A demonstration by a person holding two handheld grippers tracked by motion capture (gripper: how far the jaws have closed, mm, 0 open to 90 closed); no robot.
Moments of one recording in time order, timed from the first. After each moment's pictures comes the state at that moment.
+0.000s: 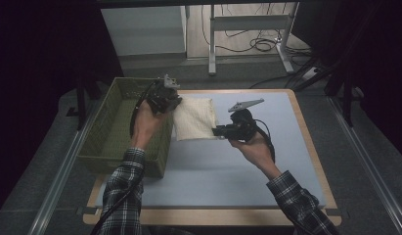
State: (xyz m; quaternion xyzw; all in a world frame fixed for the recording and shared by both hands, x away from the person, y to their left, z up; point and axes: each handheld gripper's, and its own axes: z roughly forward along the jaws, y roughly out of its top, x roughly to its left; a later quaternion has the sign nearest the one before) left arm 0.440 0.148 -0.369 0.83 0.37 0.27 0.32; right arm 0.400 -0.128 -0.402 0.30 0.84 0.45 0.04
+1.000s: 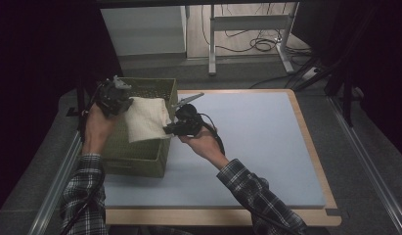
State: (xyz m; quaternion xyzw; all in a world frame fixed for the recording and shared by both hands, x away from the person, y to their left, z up) left arm 0.409 0.269 -0.366 0.80 0.45 0.32 0.23; right arm 0.409 0.018 -0.409 0.25 0.86 0.44 0.01
